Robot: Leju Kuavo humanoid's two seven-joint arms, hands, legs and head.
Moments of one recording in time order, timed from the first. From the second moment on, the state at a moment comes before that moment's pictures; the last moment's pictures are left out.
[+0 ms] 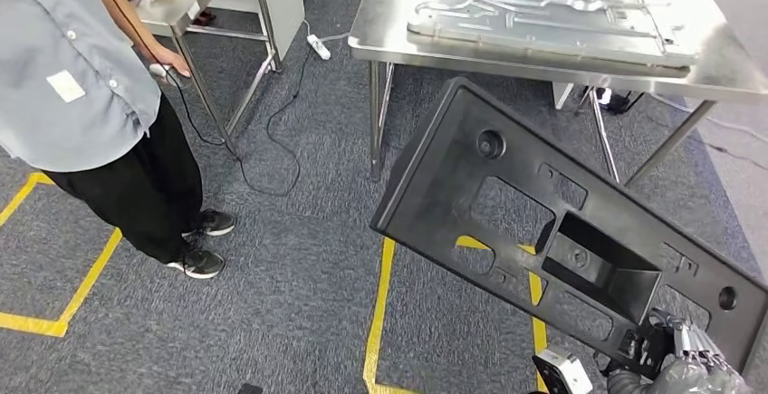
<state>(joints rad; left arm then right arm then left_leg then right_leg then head) -0.06 -0.20 0.60 -0.20 -0.79 0.15 -0.53 0.32 0.35 -0.18 -1.99 1.00 -0.69 -0.68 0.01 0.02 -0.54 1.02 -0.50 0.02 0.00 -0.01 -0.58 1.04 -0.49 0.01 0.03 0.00</state>
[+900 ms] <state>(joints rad) -0.06 -0.20 0.60 -0.20 -0.80 0.13 -0.53 0.31 0.34 -0.17 -1.98 0.92 -0.69 -0.69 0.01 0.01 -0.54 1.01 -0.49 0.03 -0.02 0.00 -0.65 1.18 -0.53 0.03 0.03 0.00</state>
